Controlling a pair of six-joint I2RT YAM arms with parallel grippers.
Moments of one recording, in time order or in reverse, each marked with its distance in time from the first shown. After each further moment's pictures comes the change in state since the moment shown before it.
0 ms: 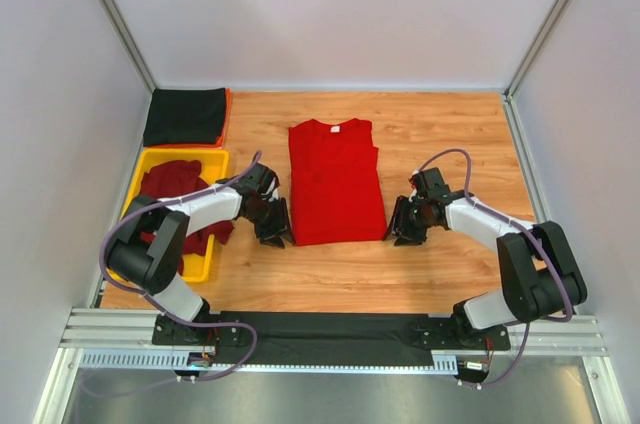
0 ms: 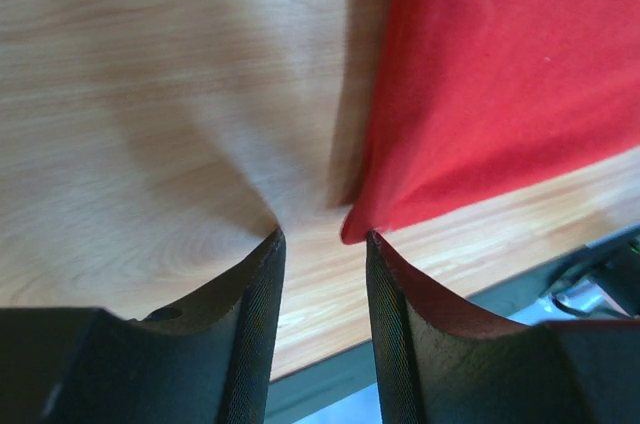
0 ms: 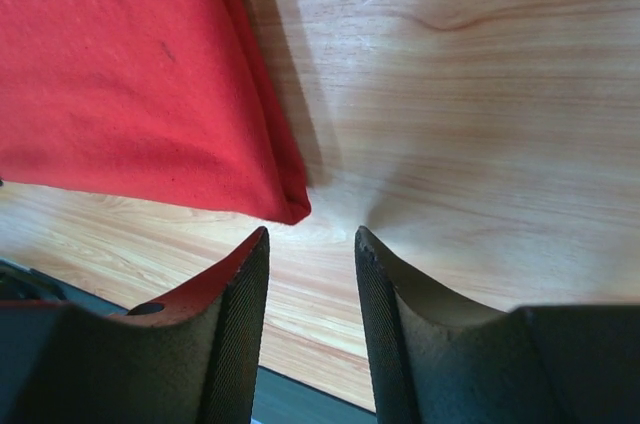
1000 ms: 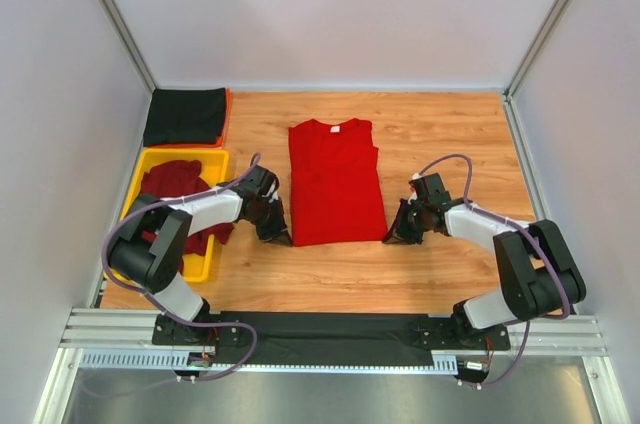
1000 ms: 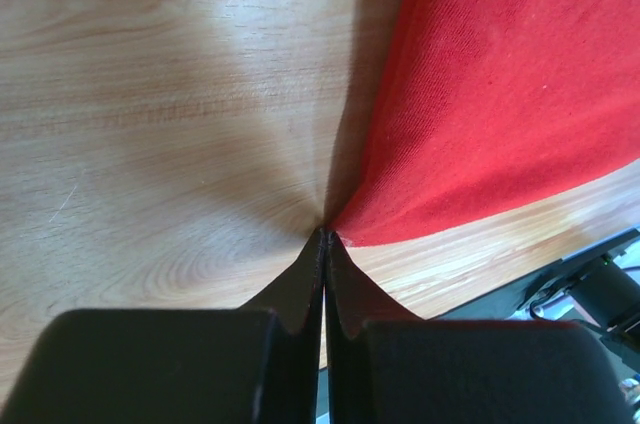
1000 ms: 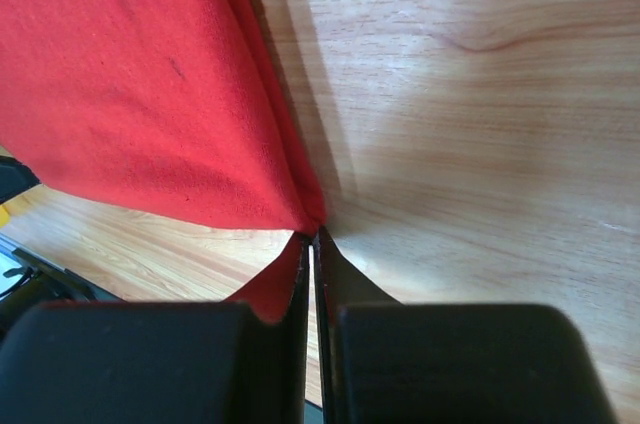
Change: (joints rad) left arm -0.001 0.023 -0.032 0.079 0.018 -0.076; right arm -0.001 0.024 -0.079 0.169 -0.056 0.068
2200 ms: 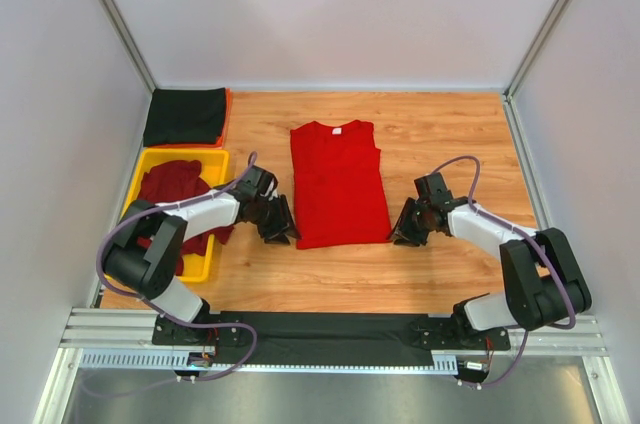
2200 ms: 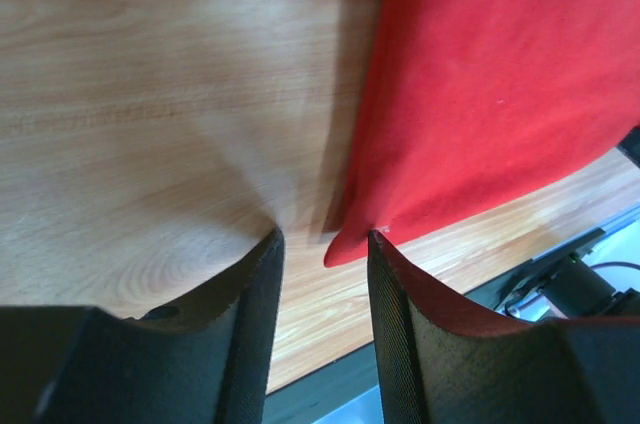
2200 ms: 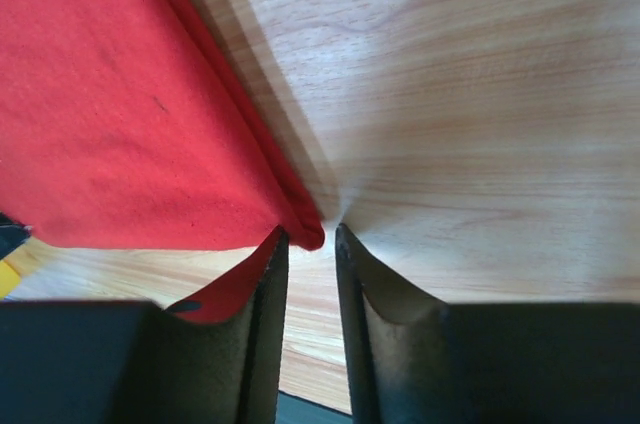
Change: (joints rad) left arm -0.001 -0.051 -0.026 0.068 0.019 -0.043; right arm 0.000 -0.055 0.016 -0.098 0.121 0.108
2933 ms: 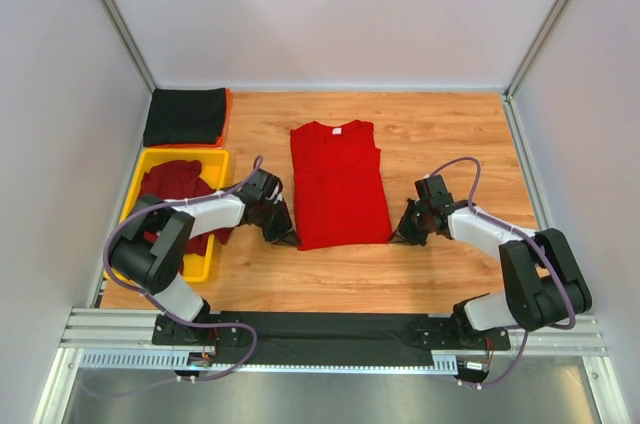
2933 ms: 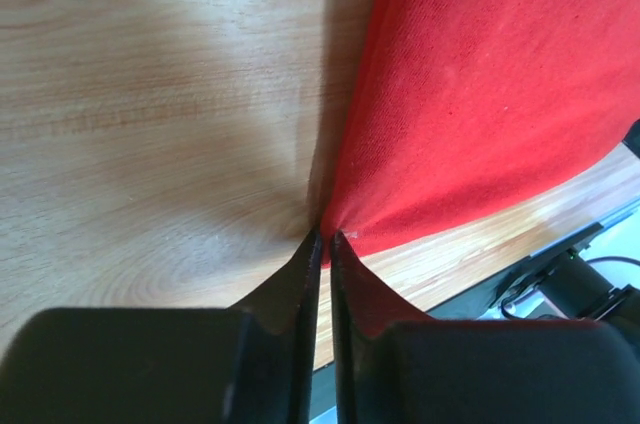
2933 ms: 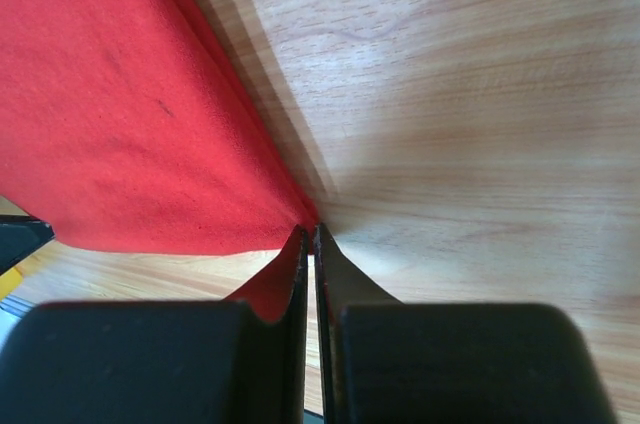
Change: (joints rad) left arm -0.032 0.050 -0.012 0.043 0.014 -0.037; right arm 0.000 -0.002 -0.032 0.058 0.003 0.005
